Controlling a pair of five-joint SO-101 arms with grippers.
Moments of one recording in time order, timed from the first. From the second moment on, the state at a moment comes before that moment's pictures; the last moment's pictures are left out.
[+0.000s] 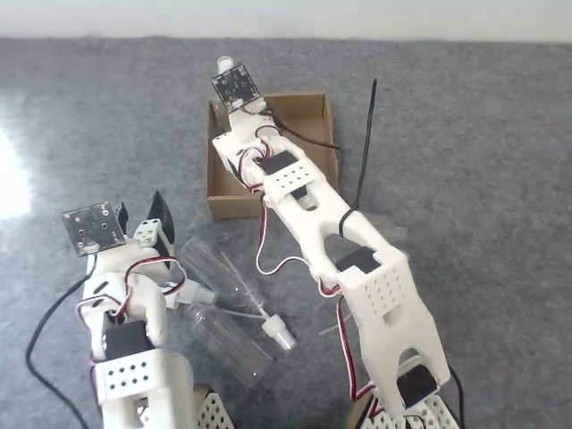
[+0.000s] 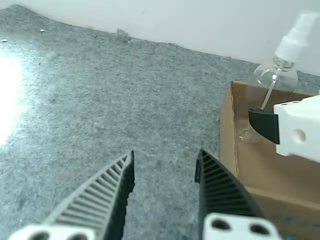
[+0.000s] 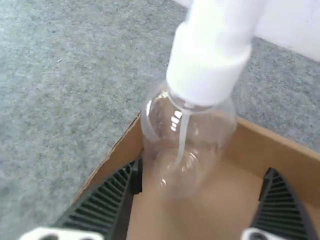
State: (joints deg) left arm -20.7 -79.7 90.9 26.6 9.1; right arm -35.8 43.8 -22.5 22.8 1.3
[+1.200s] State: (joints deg) left arm -22.1 -79.7 90.9 26.6 9.1; right arm -38.2 17.0 -22.5 71.8 1.4
